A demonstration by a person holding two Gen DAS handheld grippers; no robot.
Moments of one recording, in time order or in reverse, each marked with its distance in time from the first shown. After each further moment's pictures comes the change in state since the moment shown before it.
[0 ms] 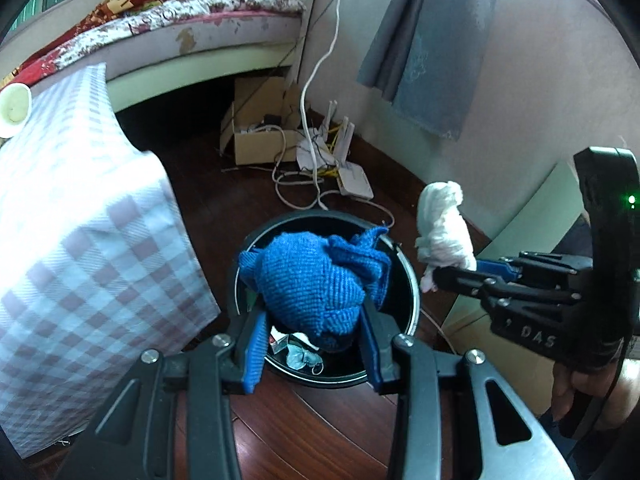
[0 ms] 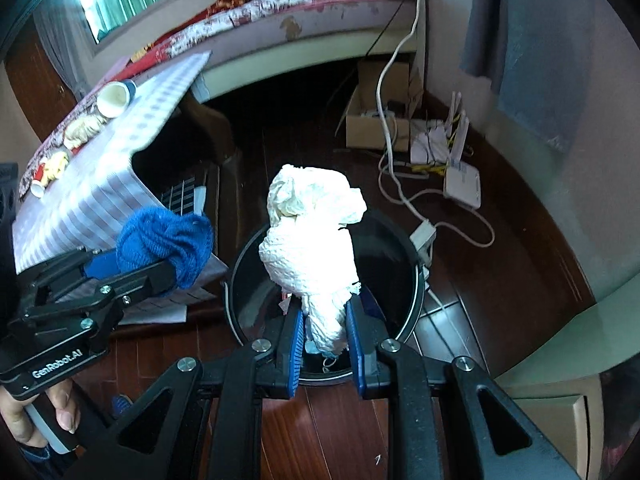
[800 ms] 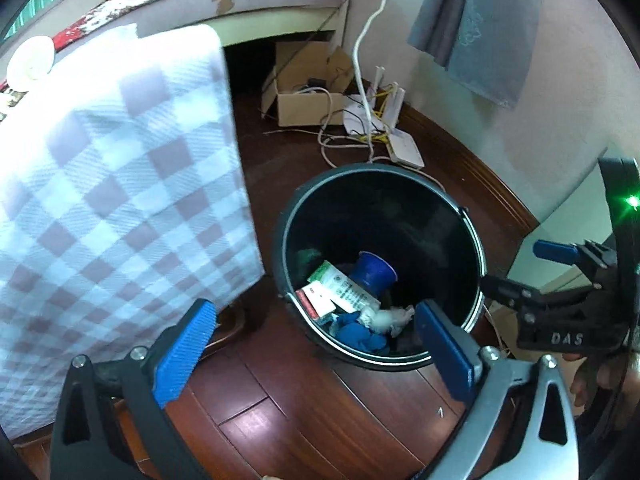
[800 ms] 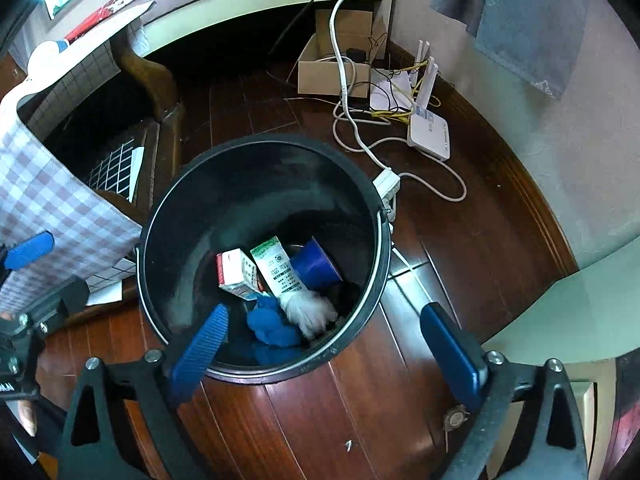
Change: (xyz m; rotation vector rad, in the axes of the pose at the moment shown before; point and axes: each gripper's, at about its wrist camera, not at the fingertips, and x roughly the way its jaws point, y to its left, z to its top) left arm 0.030 0.024 -0.024 -0.047 0.079 0.156; right arm 0.058 -0.022 -0.020 0.030 0.137 -0.173
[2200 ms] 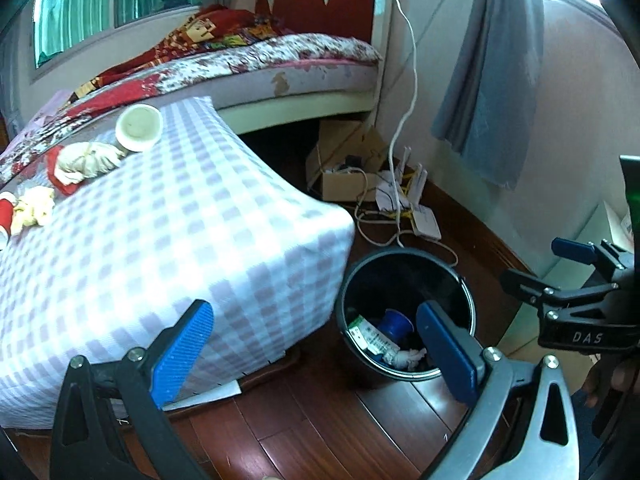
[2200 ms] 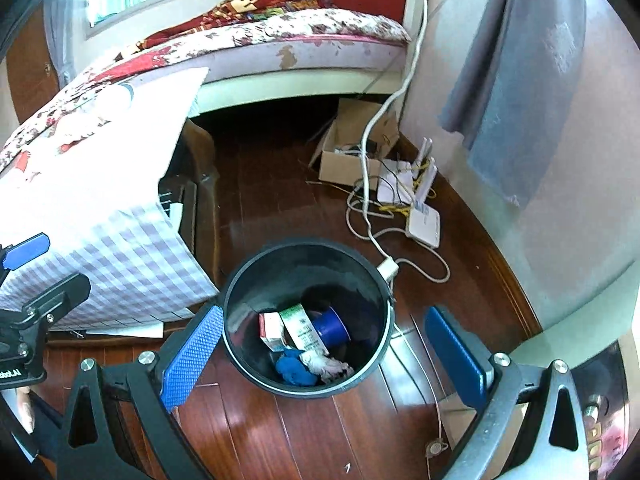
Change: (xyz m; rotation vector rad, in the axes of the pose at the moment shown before) left arm -0.123 0.051 0.000 -0.063 -0.236 0.076; right arm -0.127 0.060 0.022 -0.090 -0.252 -0.027
